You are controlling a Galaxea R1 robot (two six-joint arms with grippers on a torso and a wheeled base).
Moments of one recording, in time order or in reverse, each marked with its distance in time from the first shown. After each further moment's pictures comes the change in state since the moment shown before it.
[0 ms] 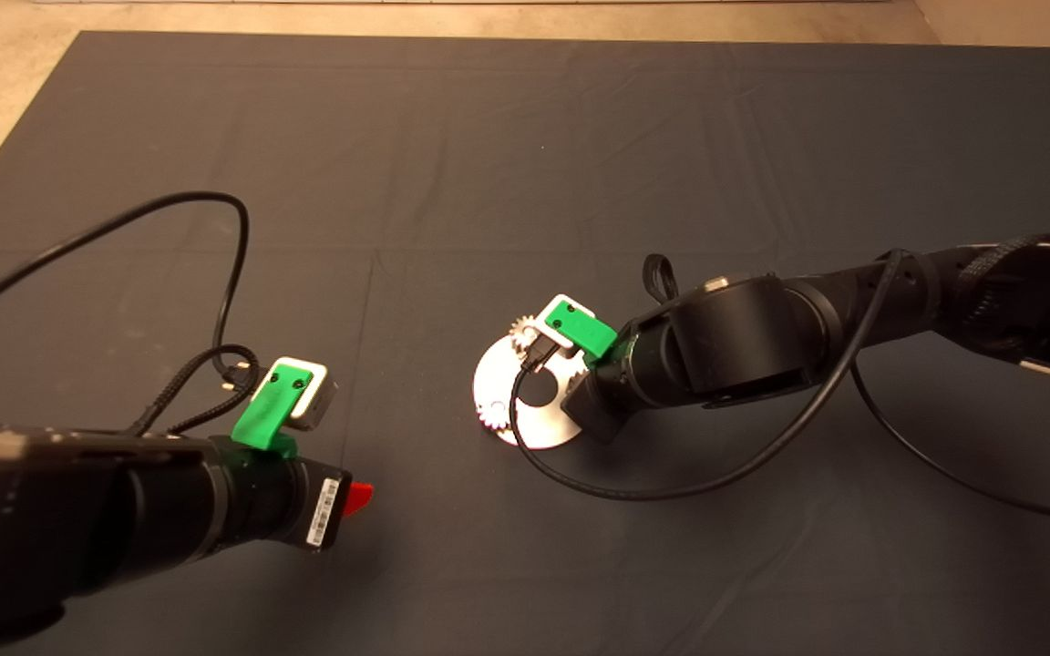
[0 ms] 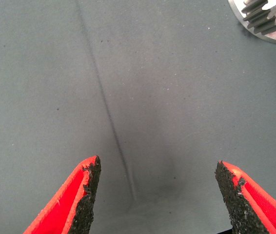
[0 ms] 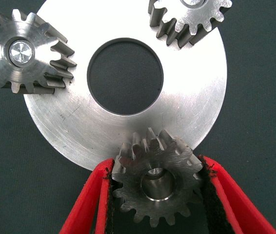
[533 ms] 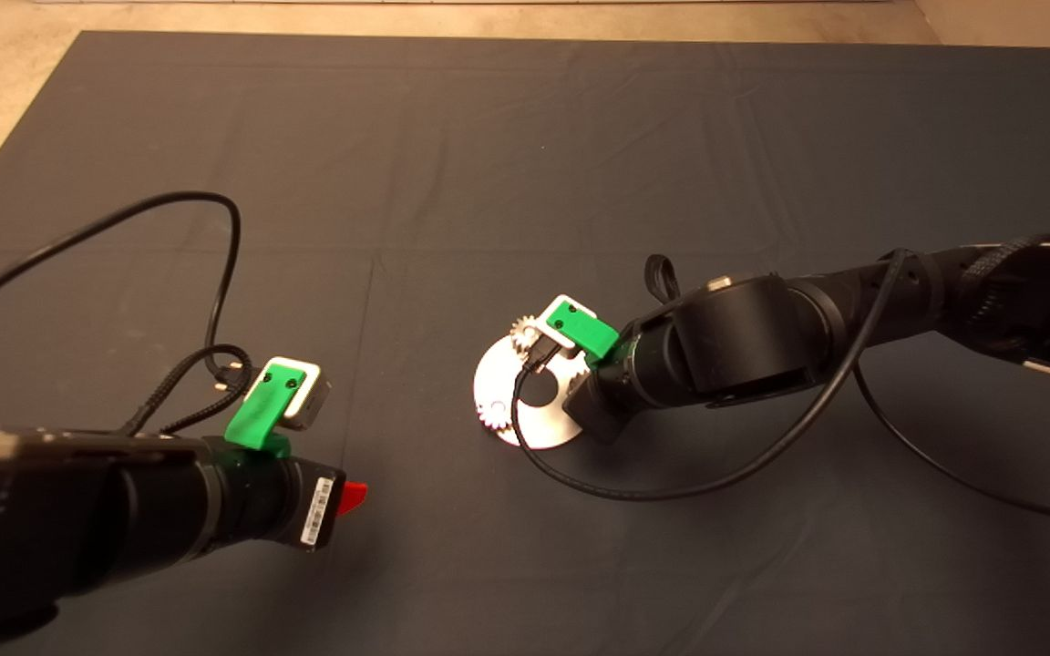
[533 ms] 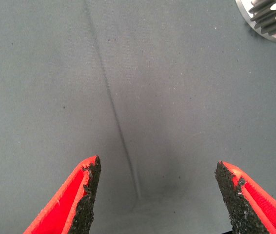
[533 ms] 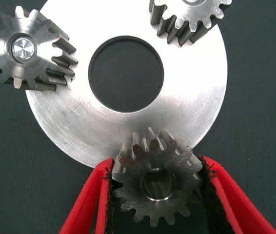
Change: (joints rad) left arm 0.000 -0.011 0.000 0.000 0.000 0.000; right arm 0.000 -0.015 0.011 0.014 0.012 -0.003
